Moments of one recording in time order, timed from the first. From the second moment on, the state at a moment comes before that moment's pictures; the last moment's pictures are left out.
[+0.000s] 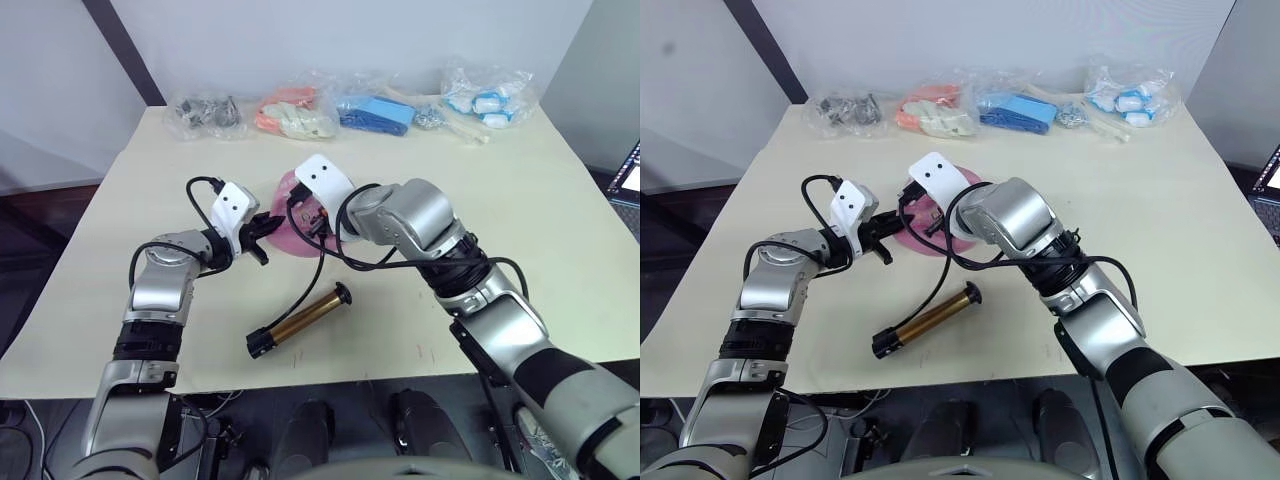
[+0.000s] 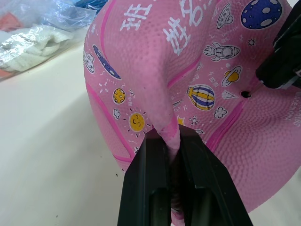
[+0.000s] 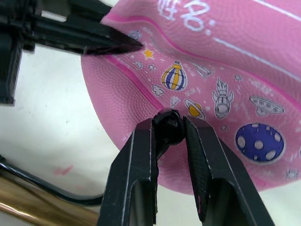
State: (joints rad) left arm -0.49 0.60 0.03 0.27 -0.14 0.26 -0.84; right arm -1.14 -0.03 0.48 0.21 0.31 1.26 0.27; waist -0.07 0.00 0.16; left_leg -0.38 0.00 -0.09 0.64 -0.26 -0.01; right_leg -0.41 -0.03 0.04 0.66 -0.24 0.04
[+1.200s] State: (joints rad) left arm -0.51 0.59 0.03 0.30 -0.14 0.28 -0.84; right arm -1.24 -0.06 0.75 0.56 -0.18 0.73 0.83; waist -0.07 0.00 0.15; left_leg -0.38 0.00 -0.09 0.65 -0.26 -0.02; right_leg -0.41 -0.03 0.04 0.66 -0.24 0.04
